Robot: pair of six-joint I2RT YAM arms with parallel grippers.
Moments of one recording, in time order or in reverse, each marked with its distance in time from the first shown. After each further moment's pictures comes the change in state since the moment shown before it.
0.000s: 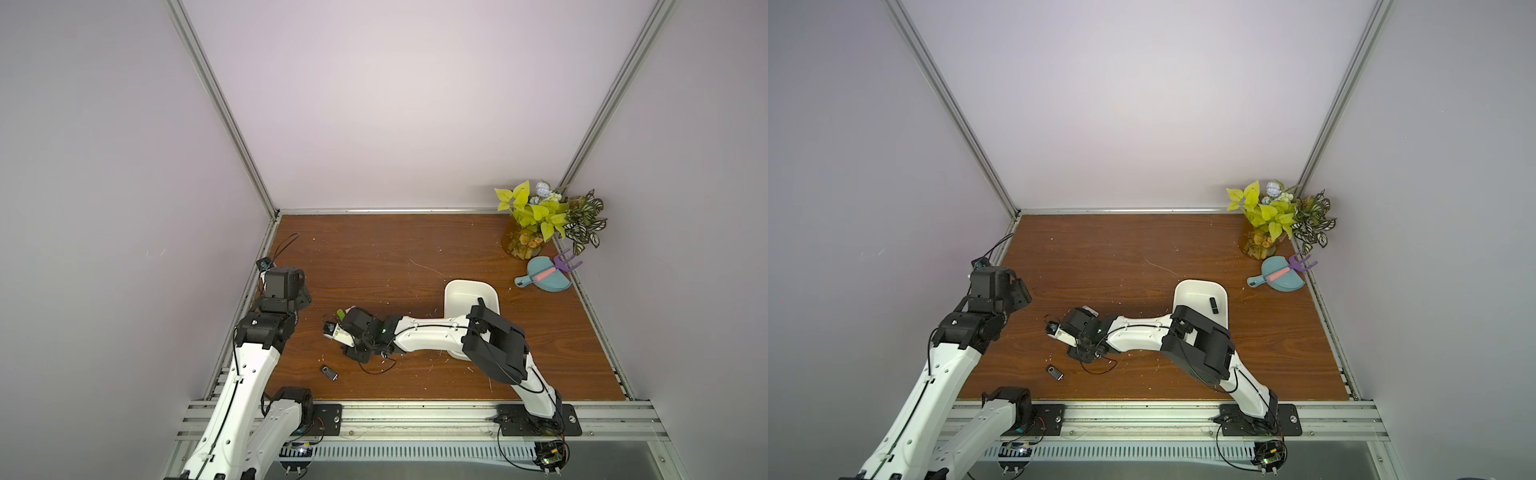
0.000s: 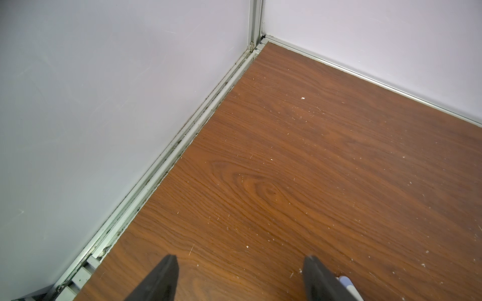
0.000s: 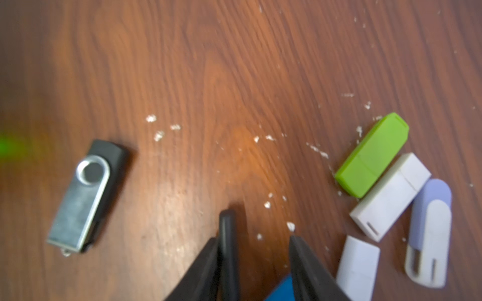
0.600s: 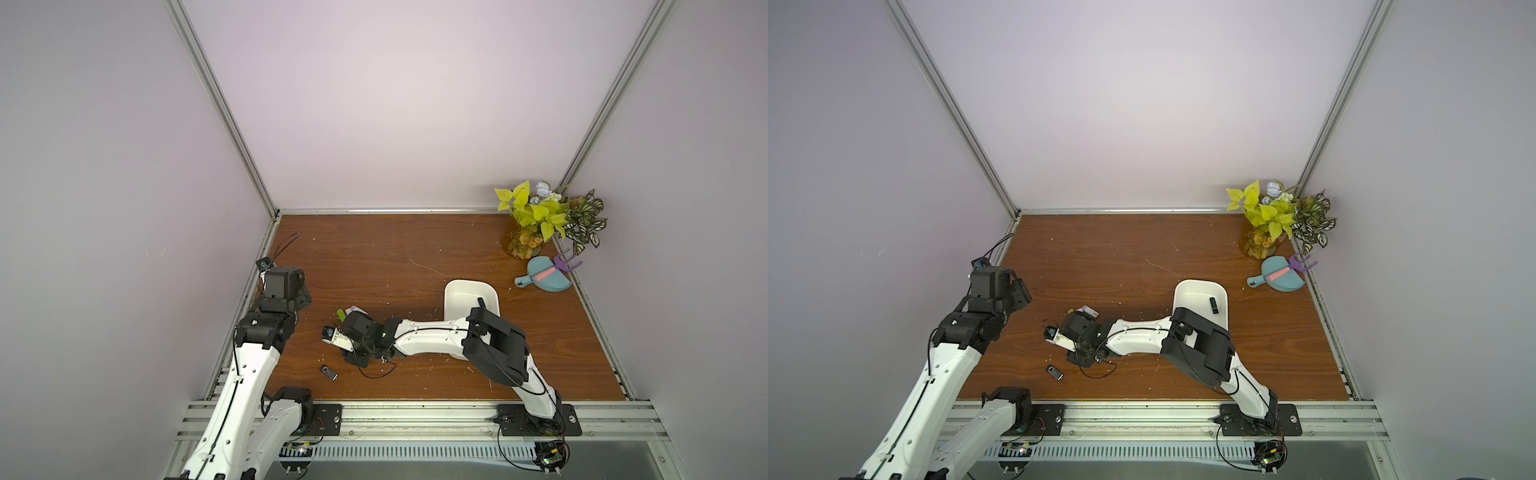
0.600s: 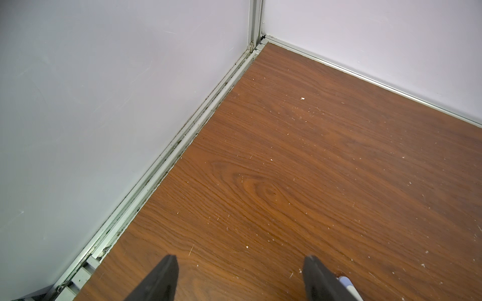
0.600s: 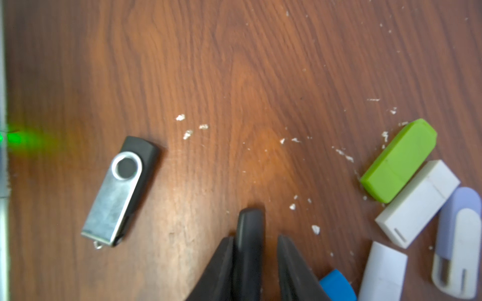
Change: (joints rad) left arm 0.000 0.000 0.000 0.001 0.000 0.000; right arm 0.025 -0.008 -0.024 0.013 -0.018 0.005
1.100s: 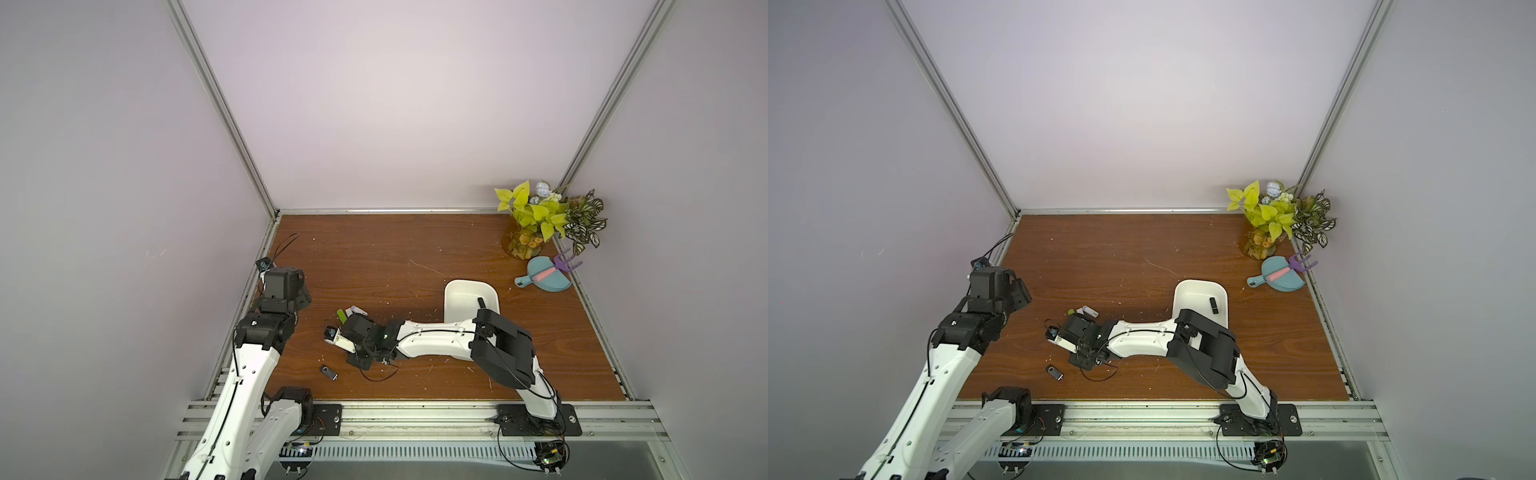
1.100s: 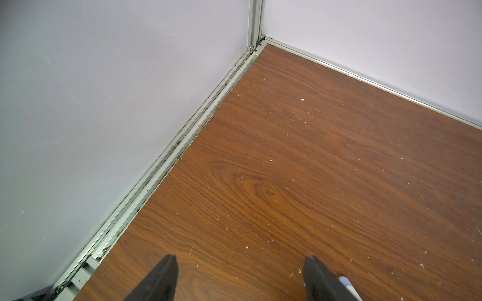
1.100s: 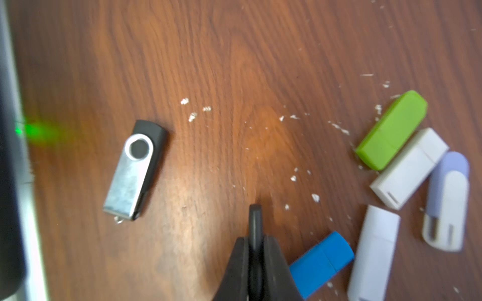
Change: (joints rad) left arm 0.000 -0.008 0.000 0.000 0.001 0.000; right arm 0.010 -0.071 -0.008 -0.064 0.035 0.081
